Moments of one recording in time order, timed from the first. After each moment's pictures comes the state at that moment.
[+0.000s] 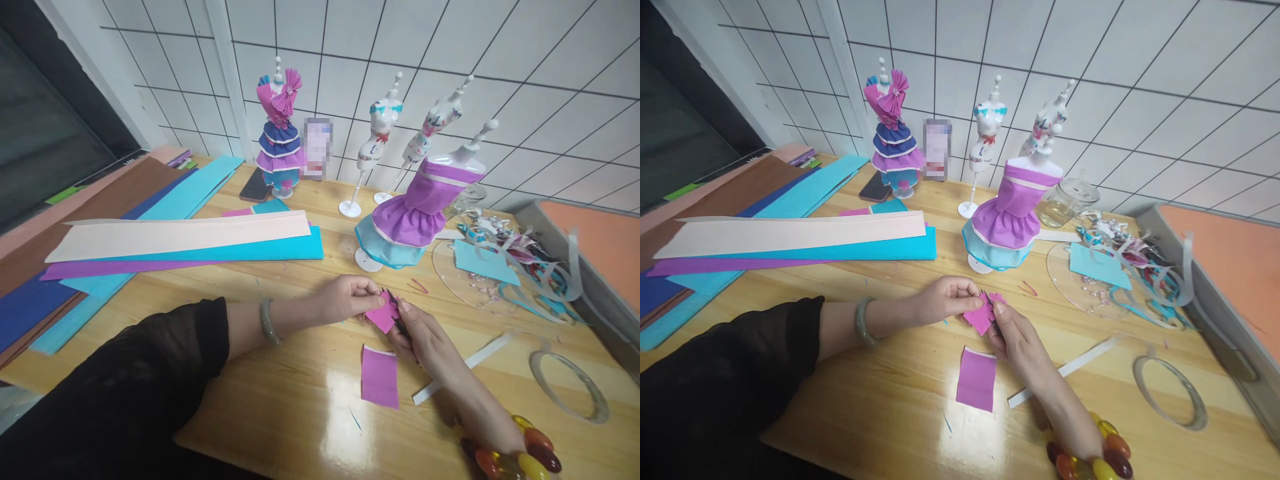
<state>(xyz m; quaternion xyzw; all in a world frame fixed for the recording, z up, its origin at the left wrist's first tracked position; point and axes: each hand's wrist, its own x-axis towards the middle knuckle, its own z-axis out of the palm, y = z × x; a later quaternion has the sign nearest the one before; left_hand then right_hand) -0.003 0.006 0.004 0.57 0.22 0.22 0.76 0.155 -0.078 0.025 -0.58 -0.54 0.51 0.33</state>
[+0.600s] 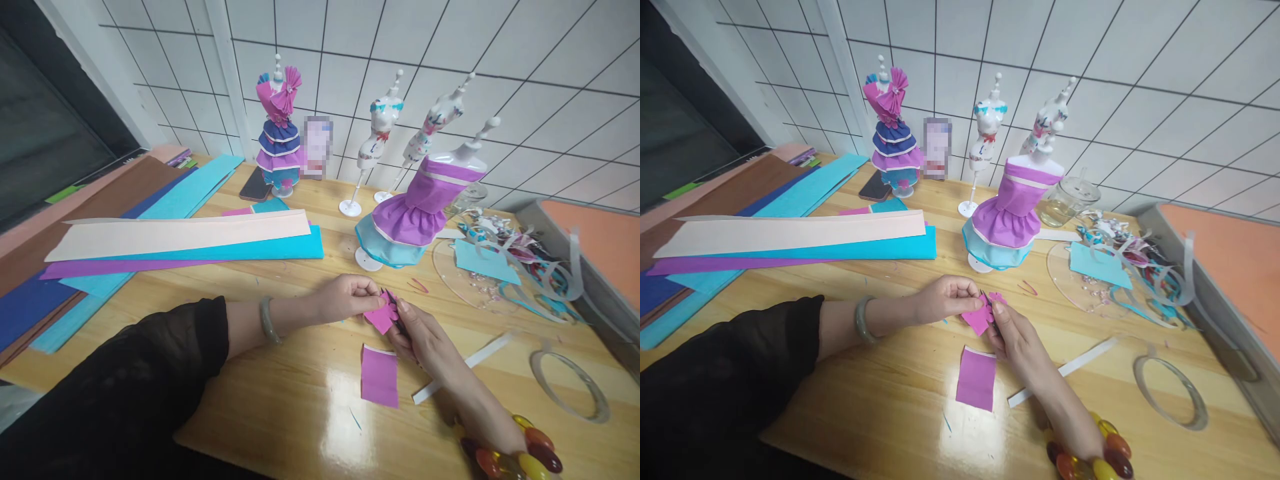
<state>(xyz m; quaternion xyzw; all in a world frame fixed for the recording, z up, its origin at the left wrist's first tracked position) -0.002 0.009 -0.001 0.58 0.21 0.22 0.76 0.154 -0.079 0.027 -0.59 -0.55 0.50 0.33</state>
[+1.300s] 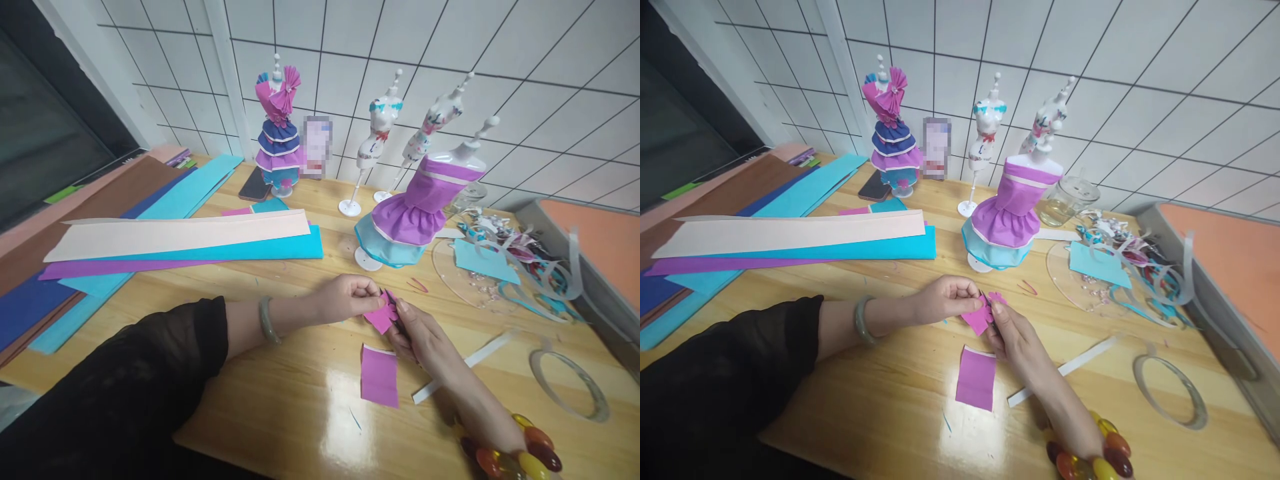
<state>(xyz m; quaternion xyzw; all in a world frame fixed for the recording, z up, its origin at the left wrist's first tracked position) -0.002 0.008 0.000 0.58 0.21 0.23 0.75 0.154 -0.079 0.027 -0.58 -0.54 0.51 0.32</state>
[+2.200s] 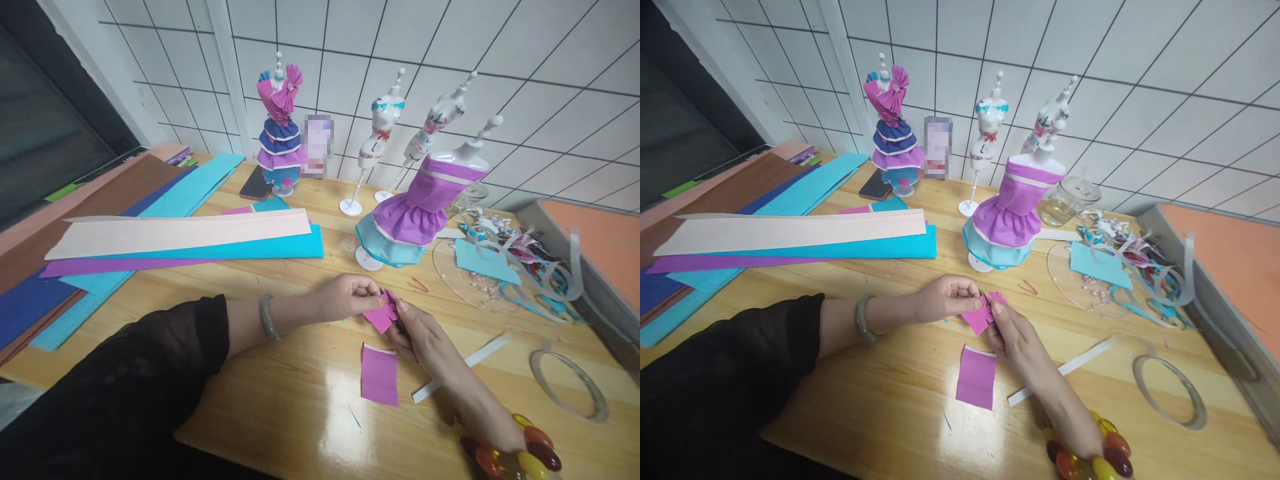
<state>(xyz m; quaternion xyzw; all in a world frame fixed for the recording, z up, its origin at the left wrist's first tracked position) -0.003 0.010 0.001 0.60 0.21 0.21 0.74 0.154 -0.078 0.028 -0.59 -0.56 0.50 0.31</state>
